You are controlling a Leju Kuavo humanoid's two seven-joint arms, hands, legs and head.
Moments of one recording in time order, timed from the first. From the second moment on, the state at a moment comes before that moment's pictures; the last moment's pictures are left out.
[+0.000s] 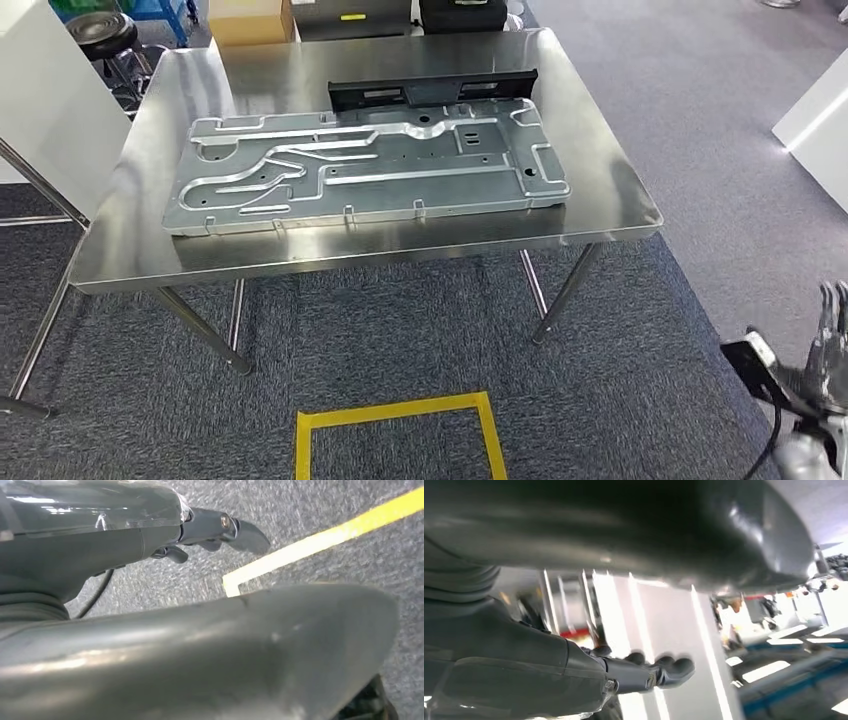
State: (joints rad) left arm -0.11 -0.20 1.03 -0.18 -1.34 0.24 -0.01; right arm -0.10 -0.45 -0.48 -0.91 0.65 -0.63 -0.51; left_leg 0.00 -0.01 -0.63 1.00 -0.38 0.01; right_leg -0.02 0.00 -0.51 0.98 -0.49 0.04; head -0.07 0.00
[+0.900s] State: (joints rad) left arm -0.12 -0.19 1.02 -0.18 -1.38 0.25 -0.02; right arm -0.10 0.15 -0.94 -0.23 0.35 -0.43 -0.12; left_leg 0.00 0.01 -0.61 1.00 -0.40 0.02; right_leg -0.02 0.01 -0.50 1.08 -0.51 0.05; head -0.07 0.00
